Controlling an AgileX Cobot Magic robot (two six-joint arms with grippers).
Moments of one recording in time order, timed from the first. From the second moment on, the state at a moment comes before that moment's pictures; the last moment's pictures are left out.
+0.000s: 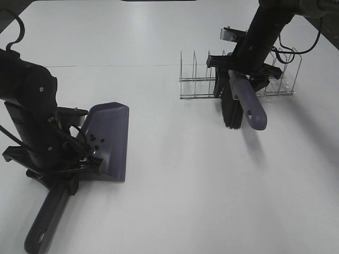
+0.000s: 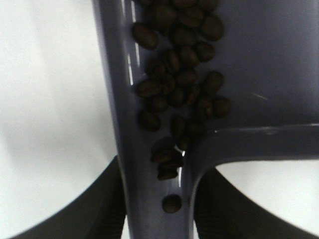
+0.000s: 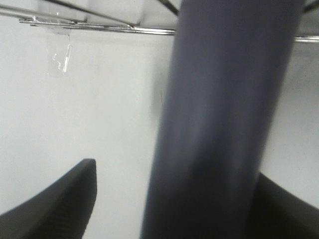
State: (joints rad) left arm -0.47 1.98 -1.01 -0.04 0.75 -0.27; right arm 0.15 2.43 -2.06 0.26 1.23 0.04
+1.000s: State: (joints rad) left arm -0.47 2.07 -1.17 -0.01 0.82 -0.30; right arm 0.15 2.23 -2.14 0.19 1.22 0.06
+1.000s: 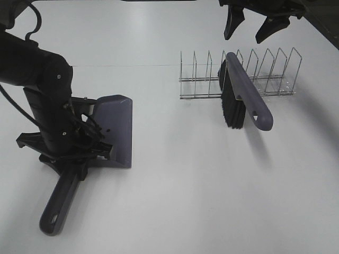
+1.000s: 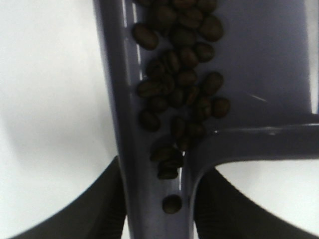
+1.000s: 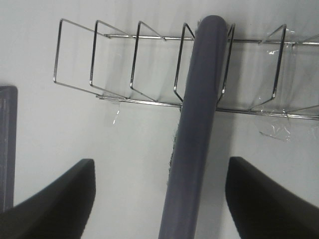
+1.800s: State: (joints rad) left arm -0.47 2.05 -1.23 -0.01 0.88 -0.27; right arm 0.15 1.86 -1.74 0.18 1.22 0.04
